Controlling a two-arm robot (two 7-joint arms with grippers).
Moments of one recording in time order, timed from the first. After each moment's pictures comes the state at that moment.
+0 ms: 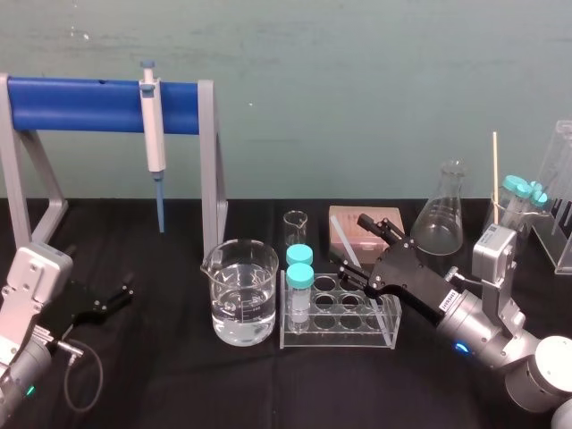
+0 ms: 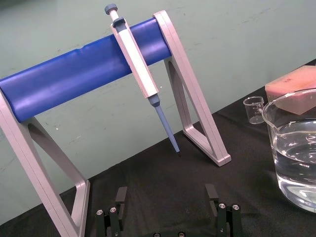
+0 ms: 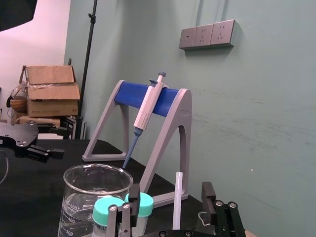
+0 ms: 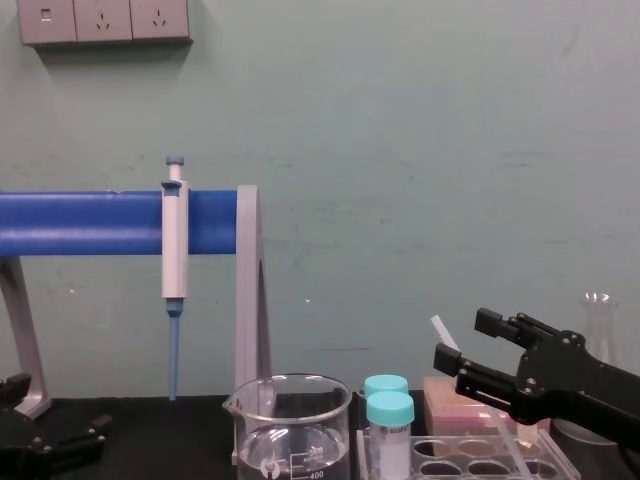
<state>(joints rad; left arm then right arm) -0.20 0.60 0.45 -1.41 -0.25 -0.12 0.03 0.51 0.26 -0.34 -0.84 0.38 -0.61 0.77</state>
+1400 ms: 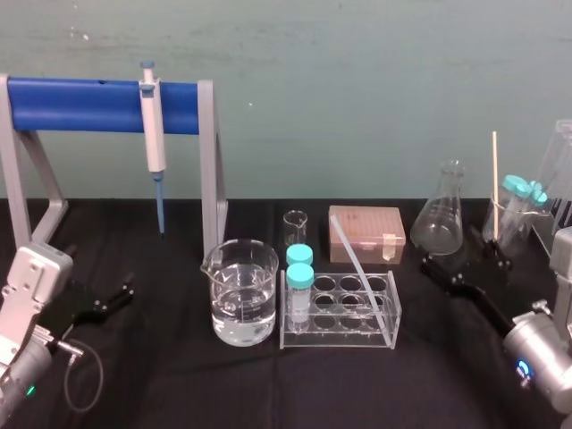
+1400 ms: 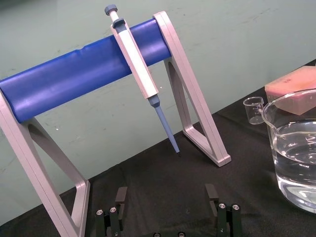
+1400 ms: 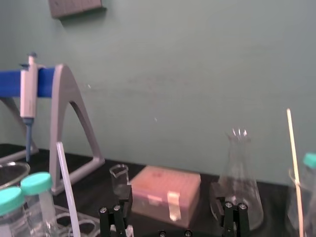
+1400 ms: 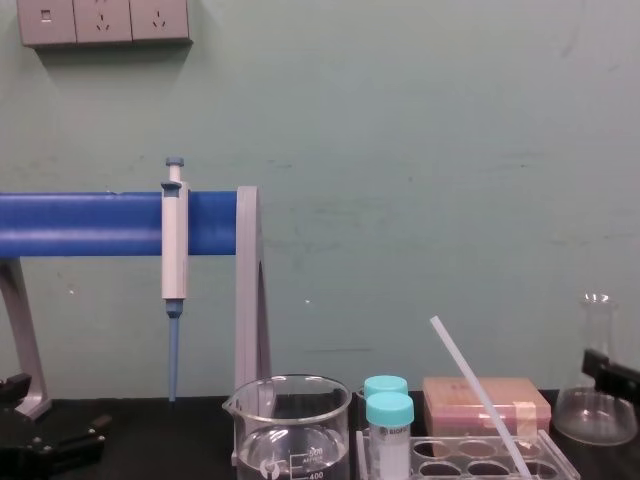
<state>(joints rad) -0.20 0.60 0.45 -1.41 -0.25 -0.12 0.03 0.20 0.30 -0.12 -1.26 0.35 -0.23 0.36</state>
